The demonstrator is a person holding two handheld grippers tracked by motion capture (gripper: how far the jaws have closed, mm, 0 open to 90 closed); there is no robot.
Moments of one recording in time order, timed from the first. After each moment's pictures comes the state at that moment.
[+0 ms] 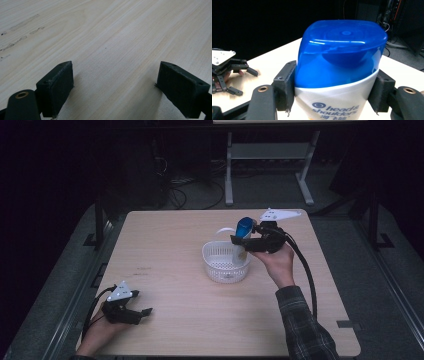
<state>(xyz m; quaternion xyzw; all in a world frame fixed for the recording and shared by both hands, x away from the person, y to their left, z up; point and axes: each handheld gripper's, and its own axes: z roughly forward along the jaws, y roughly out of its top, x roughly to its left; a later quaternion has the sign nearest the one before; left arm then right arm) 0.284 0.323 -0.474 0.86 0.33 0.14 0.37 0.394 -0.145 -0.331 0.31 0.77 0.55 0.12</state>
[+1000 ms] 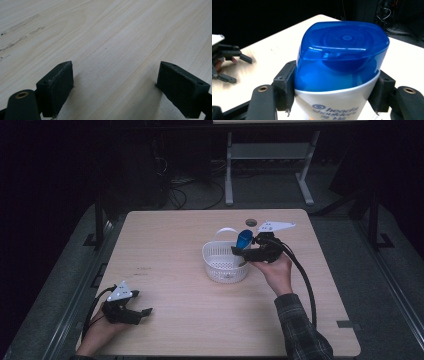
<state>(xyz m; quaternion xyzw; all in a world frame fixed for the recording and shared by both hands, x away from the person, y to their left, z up) 0.284 0.323 -0.474 0.86 0.33 0.14 0.37 0.393 -0.144 -0.368 0.33 0.78 0.52 0.11</state>
